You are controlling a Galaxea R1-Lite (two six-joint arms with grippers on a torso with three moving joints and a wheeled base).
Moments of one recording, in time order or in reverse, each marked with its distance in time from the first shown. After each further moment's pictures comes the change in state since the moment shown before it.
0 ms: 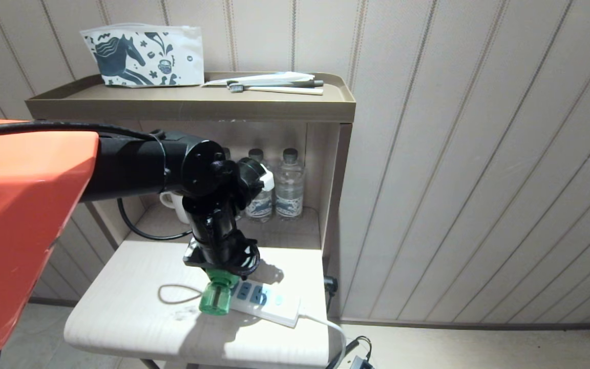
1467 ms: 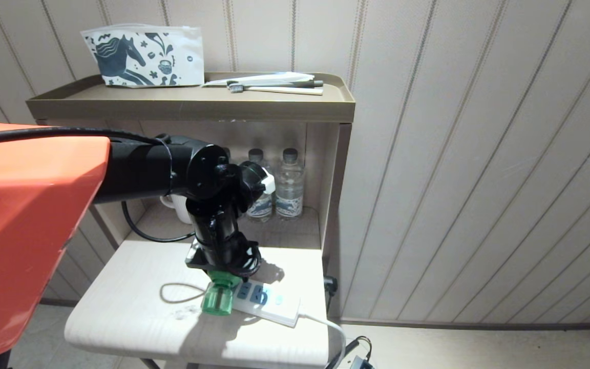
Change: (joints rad) left arm 0.006 0.028 0.006 -0.002 -0.004 0.000; right arm 0.000 0.000 0.000 0.000 0.000 0.001
